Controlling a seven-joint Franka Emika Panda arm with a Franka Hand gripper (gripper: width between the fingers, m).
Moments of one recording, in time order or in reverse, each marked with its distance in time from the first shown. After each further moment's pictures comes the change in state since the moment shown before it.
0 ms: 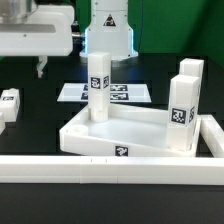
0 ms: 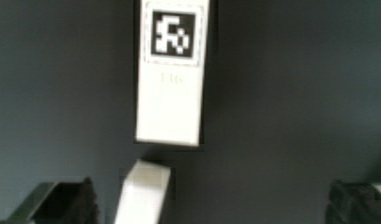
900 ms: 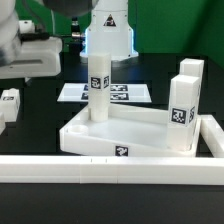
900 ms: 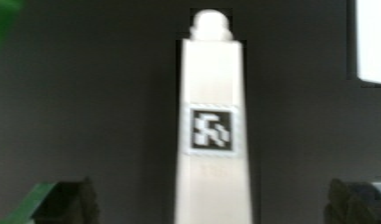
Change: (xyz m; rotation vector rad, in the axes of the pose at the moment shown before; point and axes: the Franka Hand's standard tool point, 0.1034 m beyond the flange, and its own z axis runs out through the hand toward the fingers) arm -0.008 0.023 0.020 0.019 -0.598 -0.003
